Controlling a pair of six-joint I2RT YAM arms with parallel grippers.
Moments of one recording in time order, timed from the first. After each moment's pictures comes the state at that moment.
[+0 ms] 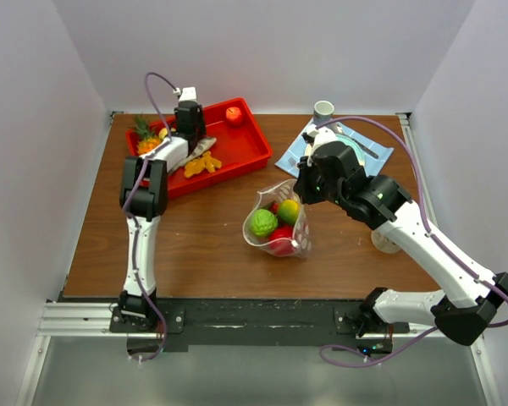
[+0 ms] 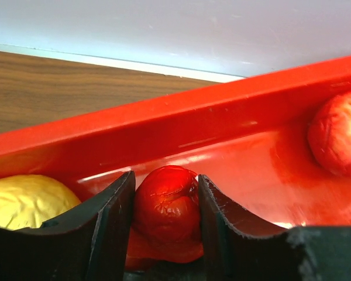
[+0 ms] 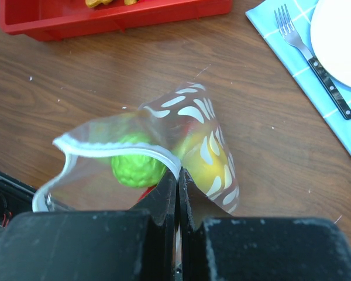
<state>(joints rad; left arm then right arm) -0.17 2.42 1.88 0.11 -0.27 -0.18 0.74 1.21 1.40 -0.82 0.21 0.40</state>
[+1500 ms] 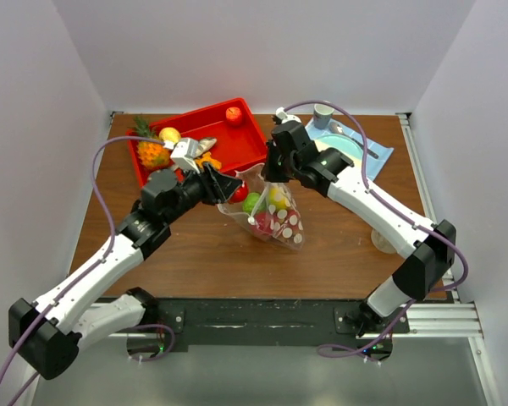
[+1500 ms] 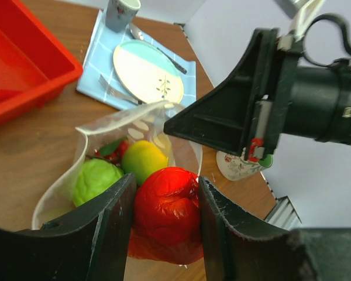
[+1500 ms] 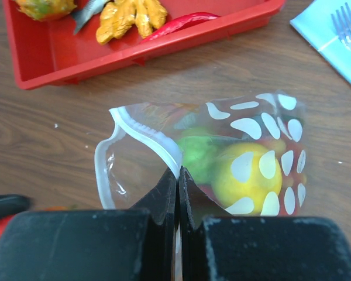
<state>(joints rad) -0.57 0.98 0.82 0.04 0.12 -0.63 0.73 1.58 1.57 -0.68 0.18 0.59</state>
